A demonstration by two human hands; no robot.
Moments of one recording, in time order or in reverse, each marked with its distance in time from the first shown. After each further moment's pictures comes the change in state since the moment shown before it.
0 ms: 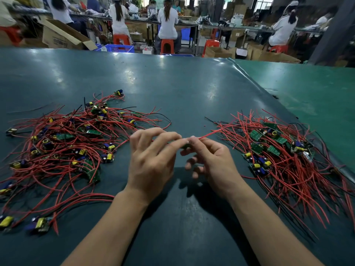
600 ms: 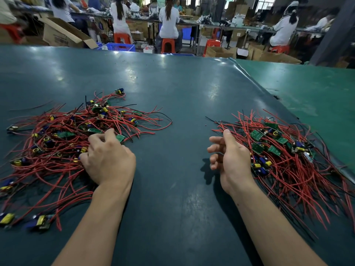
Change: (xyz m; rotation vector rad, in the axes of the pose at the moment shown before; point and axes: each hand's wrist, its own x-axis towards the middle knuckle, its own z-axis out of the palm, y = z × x) left_hand -0.008 -0.043 -0.015 0.464 -0.390 -1.028; right_hand 0.010 -0.004 -0.017 0.086 0.465 0.039
